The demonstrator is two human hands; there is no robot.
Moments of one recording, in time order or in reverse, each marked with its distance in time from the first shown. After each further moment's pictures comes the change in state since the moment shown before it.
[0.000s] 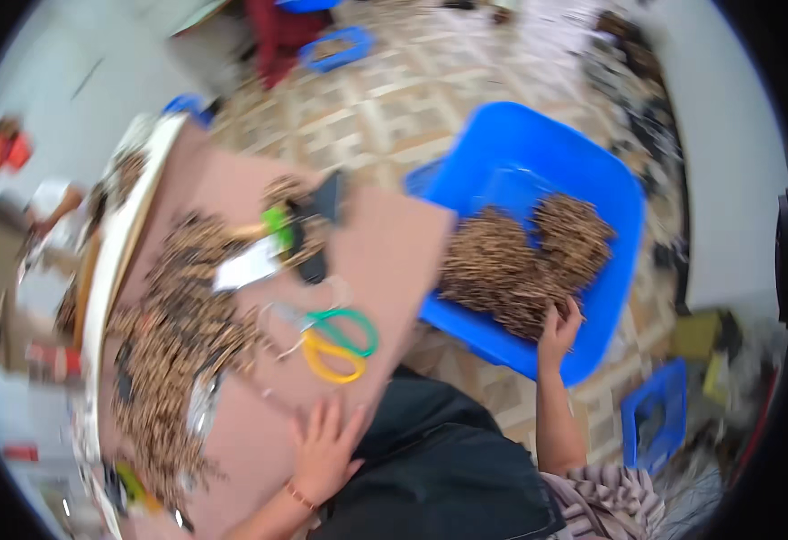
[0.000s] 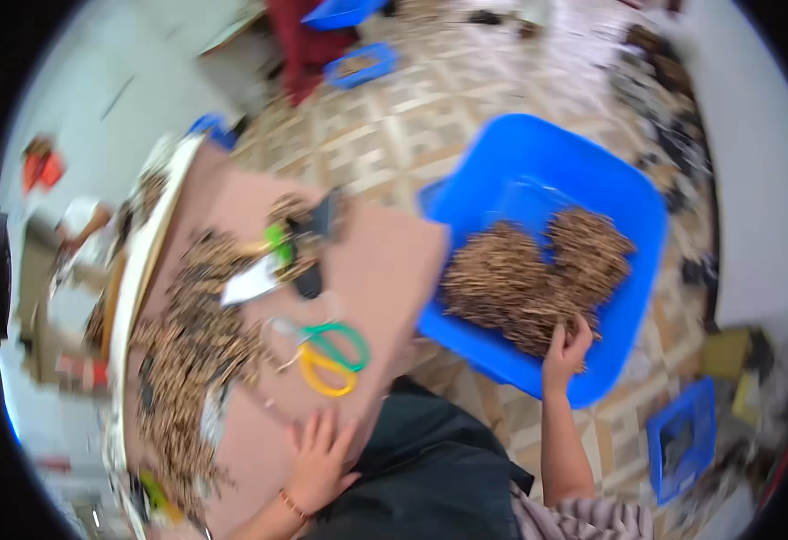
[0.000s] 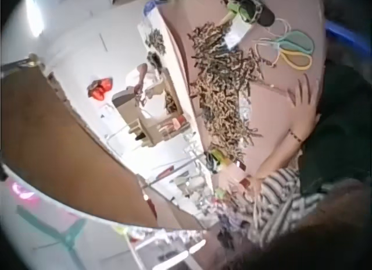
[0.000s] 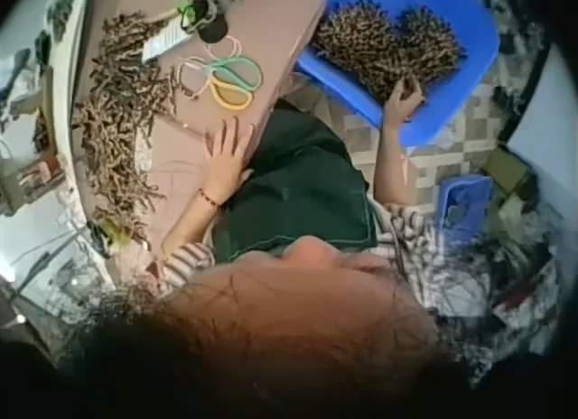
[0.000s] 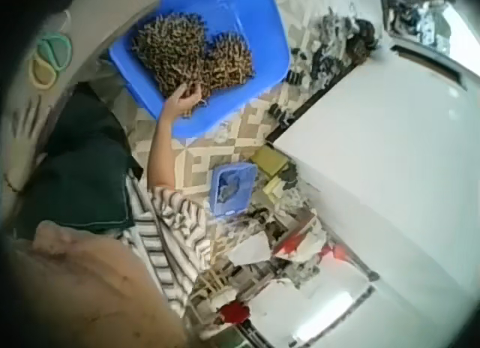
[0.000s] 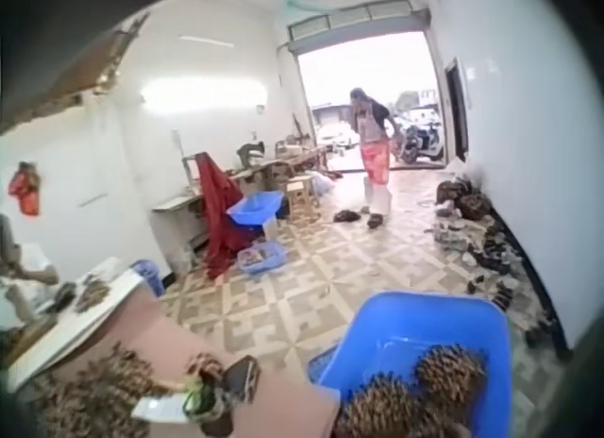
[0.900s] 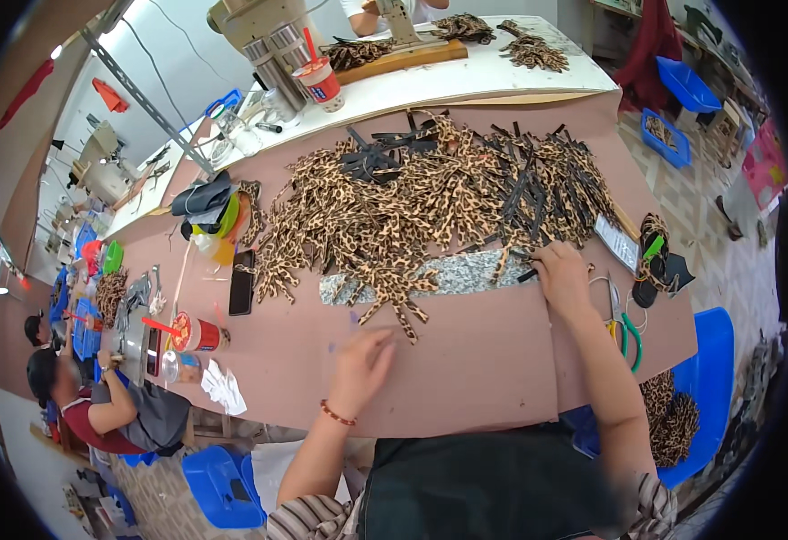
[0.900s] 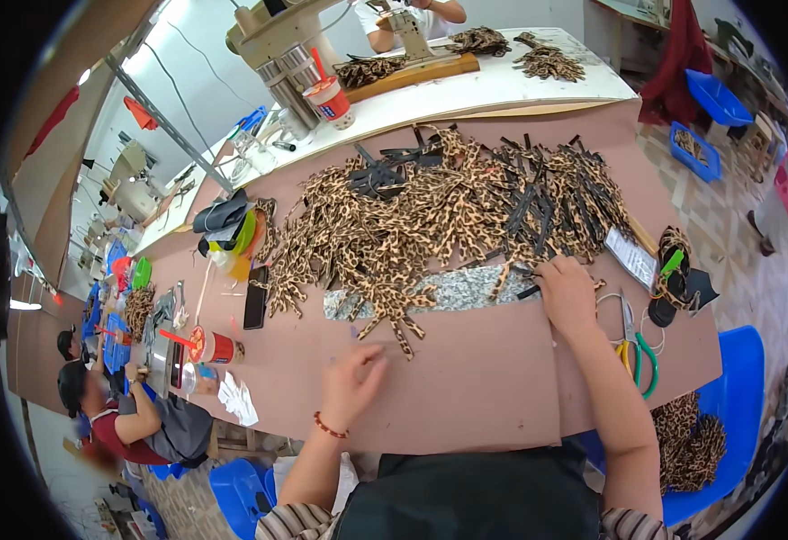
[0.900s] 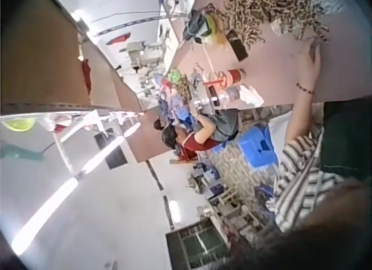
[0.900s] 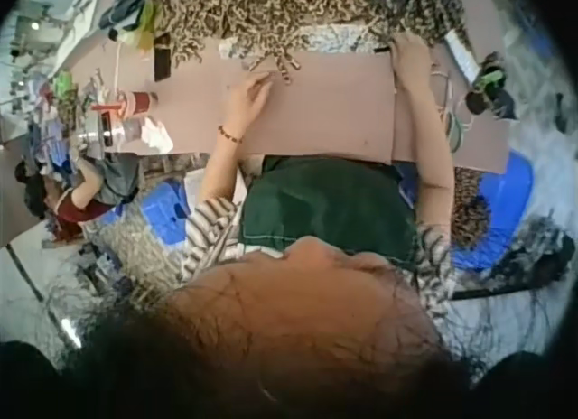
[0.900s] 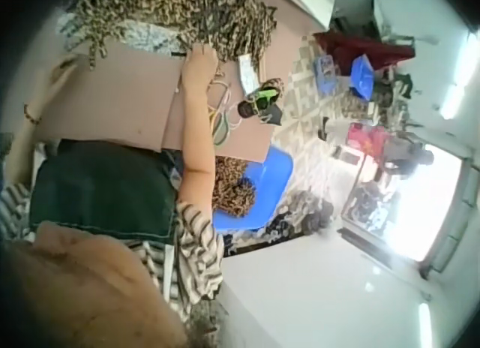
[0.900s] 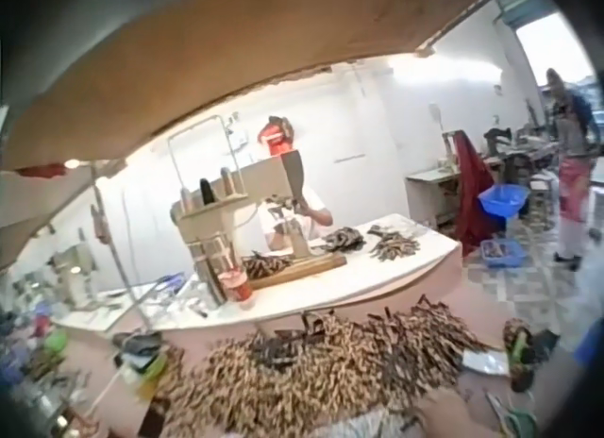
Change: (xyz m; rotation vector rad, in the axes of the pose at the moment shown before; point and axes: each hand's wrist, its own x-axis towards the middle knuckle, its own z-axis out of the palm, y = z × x) left_hand -0.220 -0.122 0.102 -0.709 1.041 -0.842; right_hand -0.259 -0.278 0.321 -0.113 -1.307 -1.228
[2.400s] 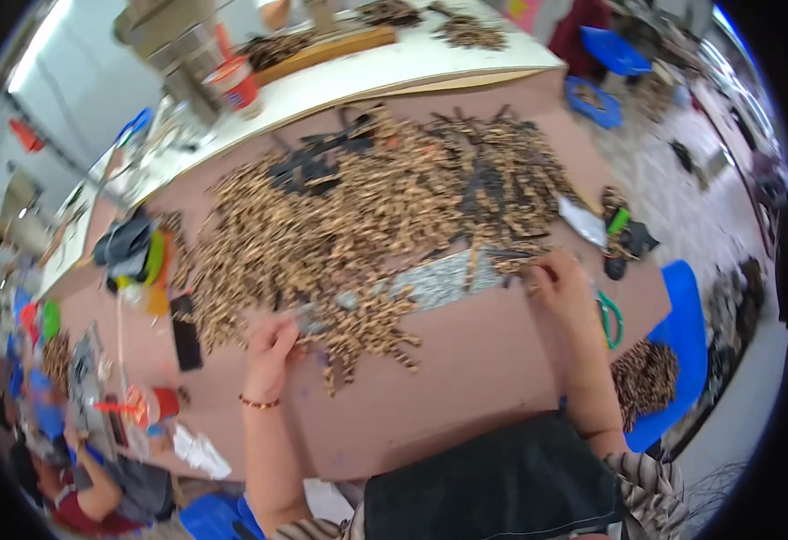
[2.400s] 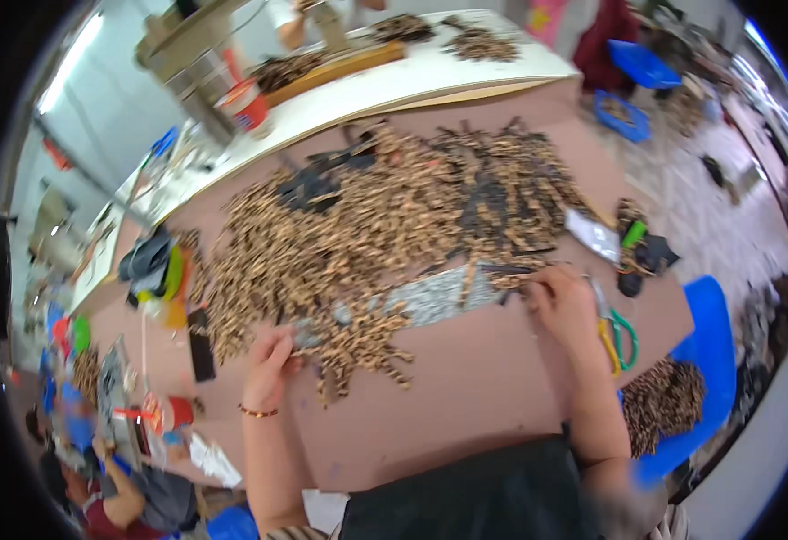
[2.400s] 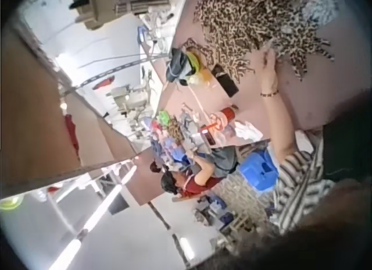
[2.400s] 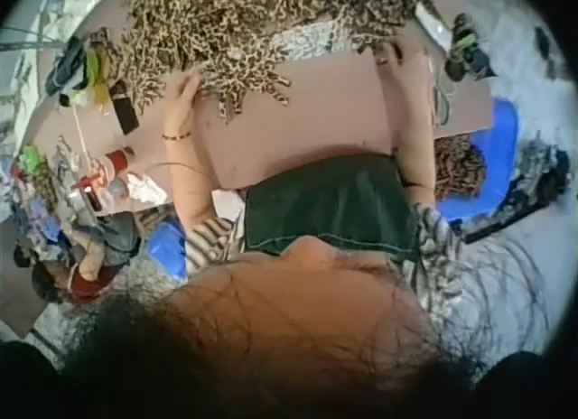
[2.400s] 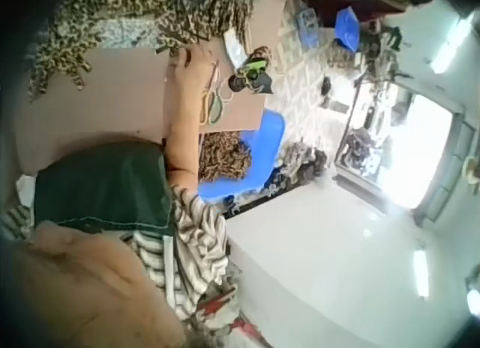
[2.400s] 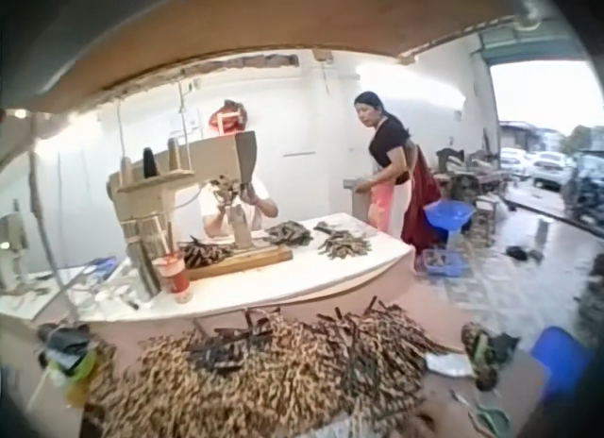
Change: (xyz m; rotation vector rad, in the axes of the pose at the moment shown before) left_hand 0.069 -0.111 -0.050 -0.993 -0.030 -0.624; right_hand -0.010 -0.030 -0.034 0.078 -0.014 0.387
